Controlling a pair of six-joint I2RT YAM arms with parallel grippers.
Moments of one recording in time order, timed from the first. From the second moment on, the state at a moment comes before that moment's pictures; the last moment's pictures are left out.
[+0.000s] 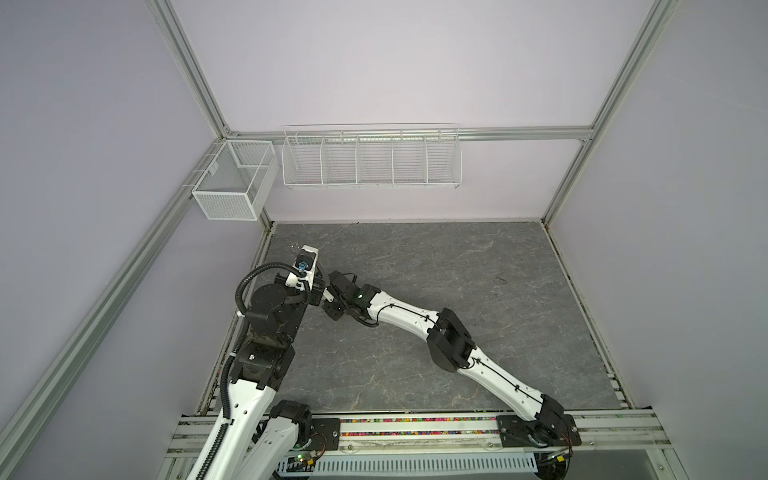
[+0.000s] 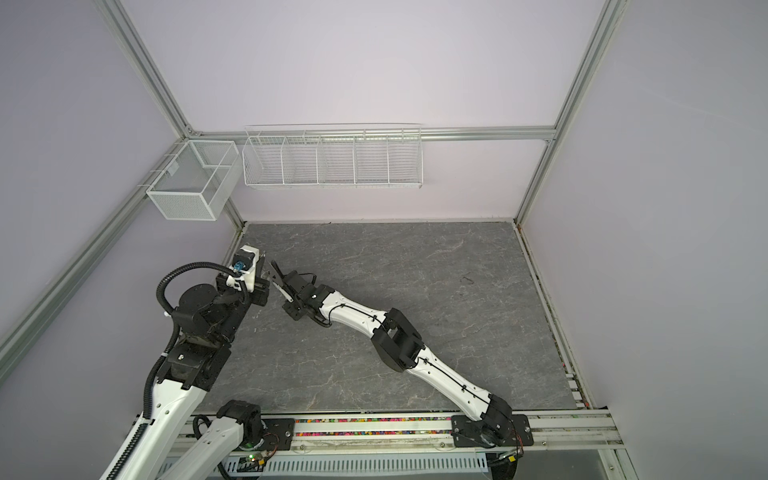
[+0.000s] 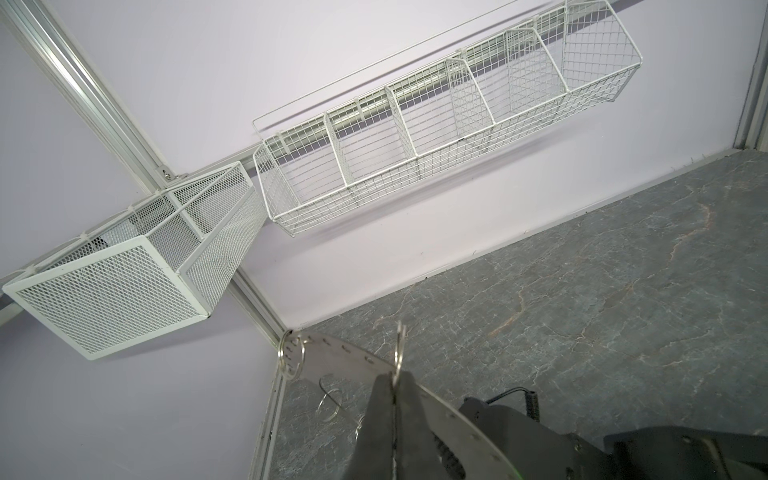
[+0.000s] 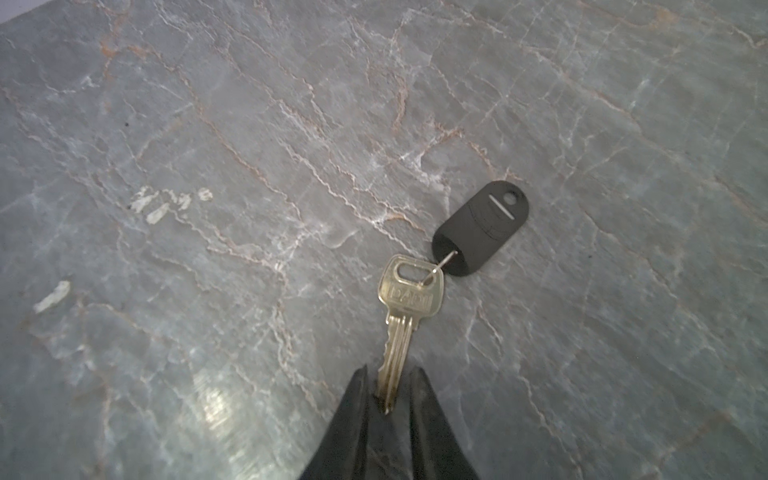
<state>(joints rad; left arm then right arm) -0.27 0.69 0.76 -0.11 -0.07 0.33 1.04 2.82 2.58 -0.57 0.04 0.06</state>
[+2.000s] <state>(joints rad) -0.28 0.68 0.76 -0.03 -0.07 0.29 0.94 2.75 2.28 -0.01 -0.41 0.57</state>
